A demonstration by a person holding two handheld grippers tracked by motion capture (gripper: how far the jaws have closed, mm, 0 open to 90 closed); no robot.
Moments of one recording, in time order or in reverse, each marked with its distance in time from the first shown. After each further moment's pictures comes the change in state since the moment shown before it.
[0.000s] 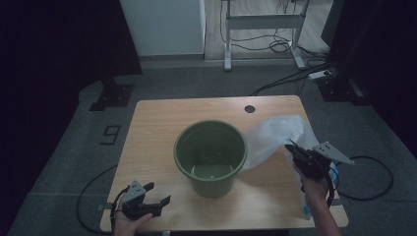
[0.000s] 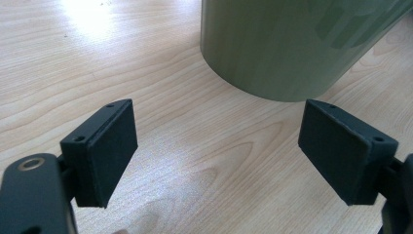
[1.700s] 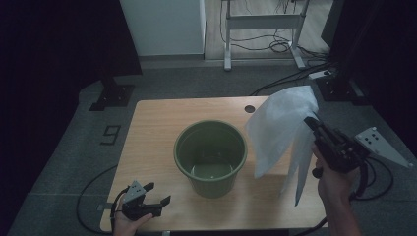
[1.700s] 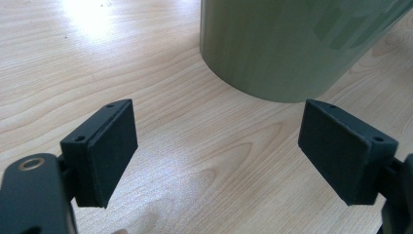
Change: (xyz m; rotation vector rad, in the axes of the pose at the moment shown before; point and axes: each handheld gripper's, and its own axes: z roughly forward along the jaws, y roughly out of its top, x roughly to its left) left arm -0.001 0.000 -0.001 -0.006 0.000 0.000; right arm 0.050 0.114 -0.065 -0.350 0.075 -0.022
